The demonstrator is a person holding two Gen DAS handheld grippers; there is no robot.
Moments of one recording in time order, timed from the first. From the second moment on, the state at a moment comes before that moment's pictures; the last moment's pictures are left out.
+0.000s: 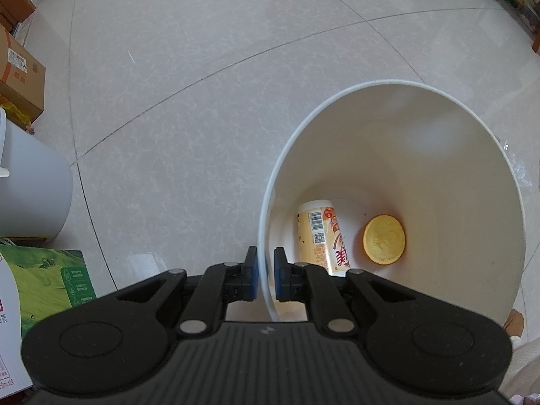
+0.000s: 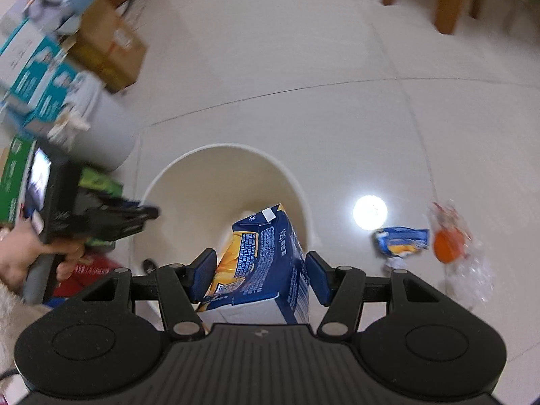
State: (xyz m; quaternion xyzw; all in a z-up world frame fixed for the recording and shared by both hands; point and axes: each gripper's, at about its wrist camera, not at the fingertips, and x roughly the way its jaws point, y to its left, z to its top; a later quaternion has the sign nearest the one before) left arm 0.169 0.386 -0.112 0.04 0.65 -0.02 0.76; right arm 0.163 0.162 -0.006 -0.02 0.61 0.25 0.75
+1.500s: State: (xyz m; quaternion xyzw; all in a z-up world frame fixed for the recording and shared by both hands) left arm 0.167 0.387 -0.114 0.04 0.64 -0.02 0.76; right arm 0.181 0.038 -0.236 -0.06 0.59 0.10 0.80
